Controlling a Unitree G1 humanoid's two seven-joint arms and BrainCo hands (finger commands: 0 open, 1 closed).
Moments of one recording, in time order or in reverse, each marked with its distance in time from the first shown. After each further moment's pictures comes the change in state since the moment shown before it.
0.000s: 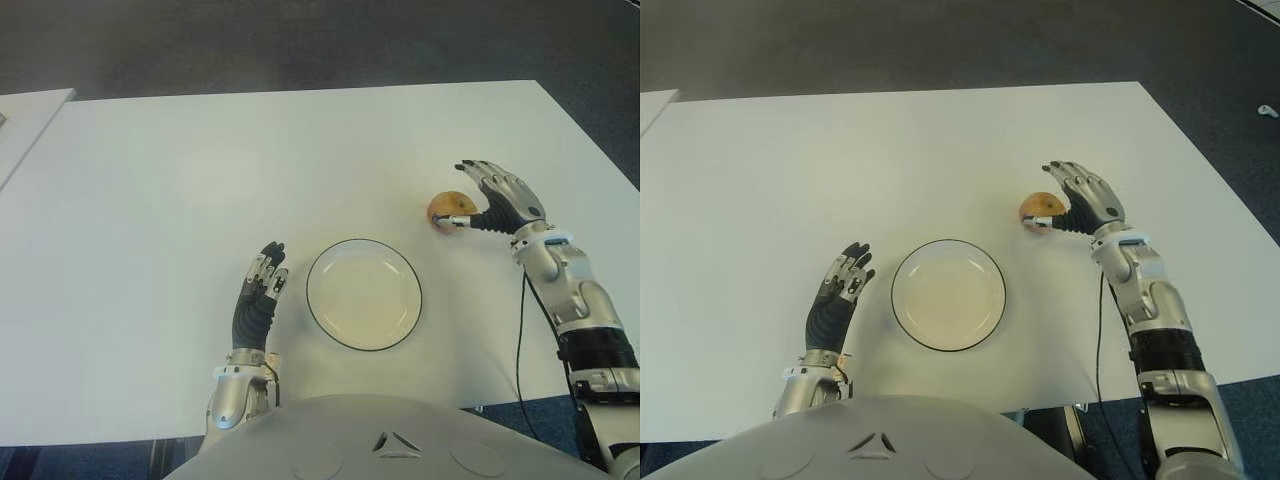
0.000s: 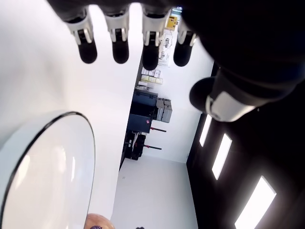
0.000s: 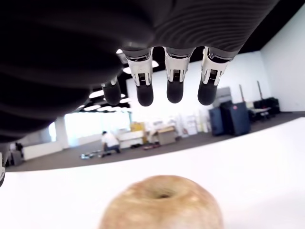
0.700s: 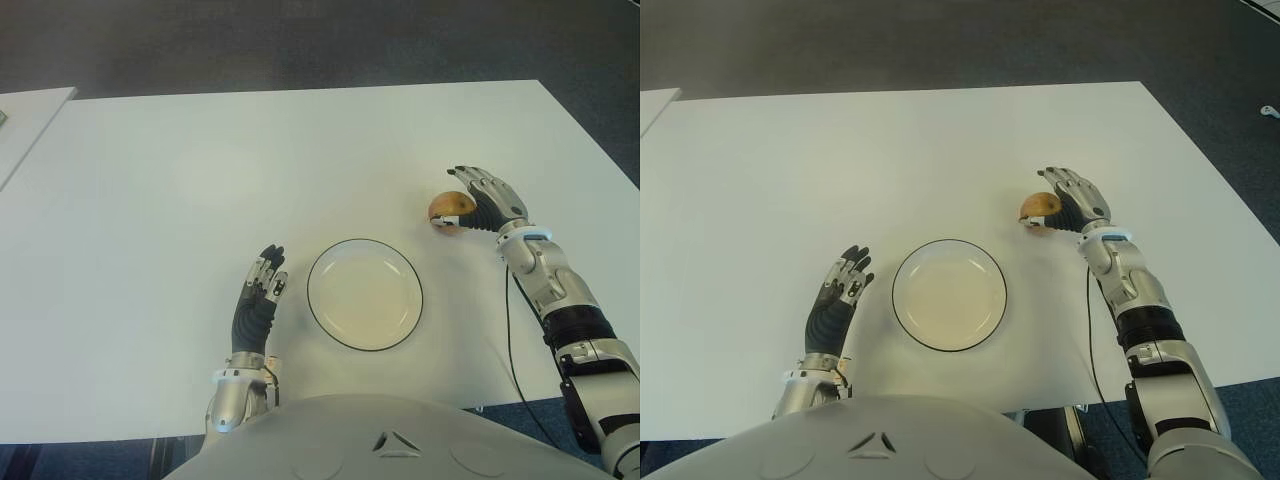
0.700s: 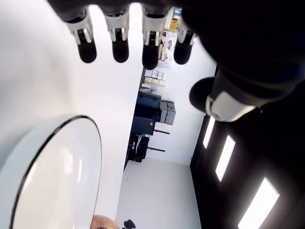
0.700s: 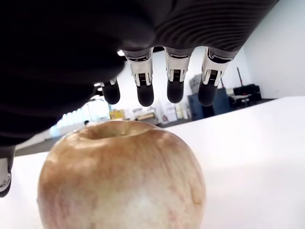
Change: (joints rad) left arm 0.015 0.001 0.000 -0.001 0.007 0.001 0.000; right arm -0.124 0.004 0.125 0.267 0.004 0.010 -0.117
